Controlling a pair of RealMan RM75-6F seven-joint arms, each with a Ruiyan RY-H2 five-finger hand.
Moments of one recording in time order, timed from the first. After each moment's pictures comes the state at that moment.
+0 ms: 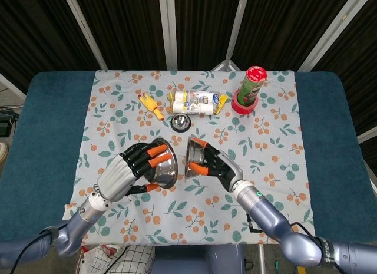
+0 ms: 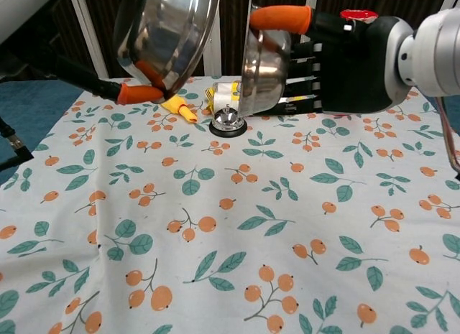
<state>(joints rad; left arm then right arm) -0.64 -1.61 -0.11 -1.39 1.90 1.62 0.02 0.70 -1.24 0.52 -2.11 -0.44 0.72 0.67</state>
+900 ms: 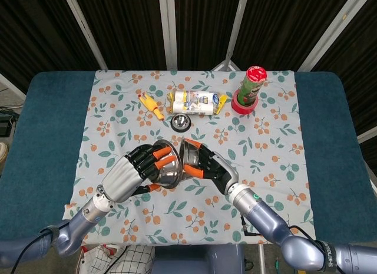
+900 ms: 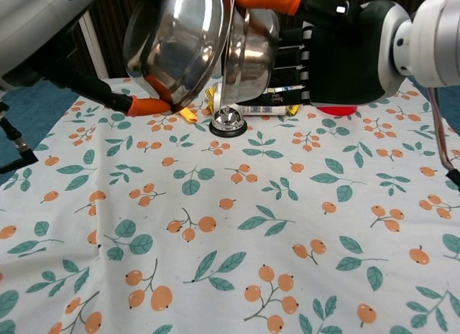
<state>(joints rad) -0.66 -1.62 -0.09 -1.38 1.92 1.57 0.10 0.72 -1.26 0.55 -2.19 -0.46 0.73 0.68</state>
